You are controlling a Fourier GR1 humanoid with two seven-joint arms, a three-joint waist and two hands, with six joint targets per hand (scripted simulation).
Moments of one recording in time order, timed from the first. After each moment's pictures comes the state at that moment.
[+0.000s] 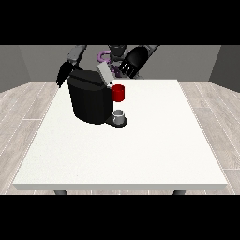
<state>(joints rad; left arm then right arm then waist) -1.14 0.40 0.12 -0.75 -0.73 -0.44 -0.04 -0.39 -0.07 -0.04 -1.25 0.15 -0.16 -0.01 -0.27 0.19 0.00</state>
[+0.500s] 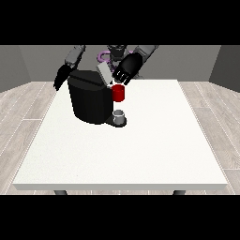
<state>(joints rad) -1.22 0.43 0.14 -0.71 -0.74 -0.44 -0.05 -0.46 -0.08 -0.05 -1.26 0.16 -0.17 0.01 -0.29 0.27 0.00</state>
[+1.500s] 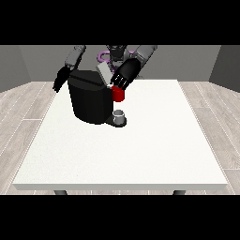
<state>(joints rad) -1.25 0.43 0.13 -0.65 -0.76 -0.42 -0.09 -0.45 -0.08 -0.06 -1.25 0.16 -0.18 -0.01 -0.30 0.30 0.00</state>
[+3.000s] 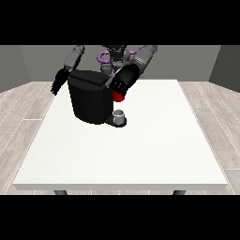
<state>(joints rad) -1.28 0.49 0.11 -0.63 -0.85 -0.29 -0.19 -0.49 -0.09 -0.06 -1.28 0.17 -0.19 0.02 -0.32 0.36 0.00</state>
